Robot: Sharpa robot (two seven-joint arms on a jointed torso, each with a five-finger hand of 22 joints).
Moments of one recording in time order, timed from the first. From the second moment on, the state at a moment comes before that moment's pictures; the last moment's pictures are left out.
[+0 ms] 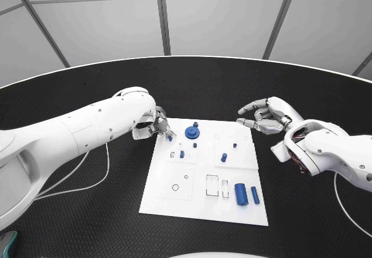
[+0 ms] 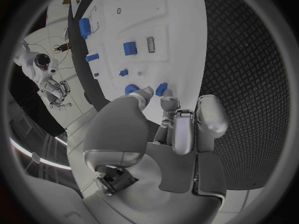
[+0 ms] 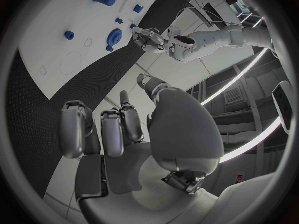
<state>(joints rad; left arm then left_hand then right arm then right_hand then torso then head) 1.36 -0.40 -0.09 0.91 -1.00 0.35 -0.57 1.19 -0.13 0.37 0.28 0.11 0.74 0.10 0.74 0.57 1.17 0.02 1.19 0.85 1.47 -0.05 1.53 1.31 0.10 1.39 0.04 1.33 1.05 1.28 -1.00 -0.11 1.66 -0.78 -0.57 0.06 1.26 -0.22 0.44 0.12 0.31 0.85 0.16 0.30 0.34 1.42 0.07 1.39 1.31 1.46 0.00 1.53 1.31 0.05 1.47 0.10 1.36 1.31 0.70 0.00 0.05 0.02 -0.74</state>
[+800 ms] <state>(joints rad) 1.36 -0.40 -0.09 0.91 -0.99 0.37 -0.56 1.32 -0.13 0.70 0.20 0.11 0.74 0.09 0.78 0.55 1.18 0.01 1.19 0.84 1.47 -0.05 1.53 1.31 0.10 1.39 0.04 1.34 1.06 1.28 -1.00 -0.11 1.66 -0.78 -0.57 0.06 1.26 -0.22 0.44 0.12 0.31 0.85 0.16 0.30 0.34 1.42 0.07 1.39 1.31 1.46 0.00 1.53 1.31 0.05 1.47 0.10 1.36 1.31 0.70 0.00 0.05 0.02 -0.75</state>
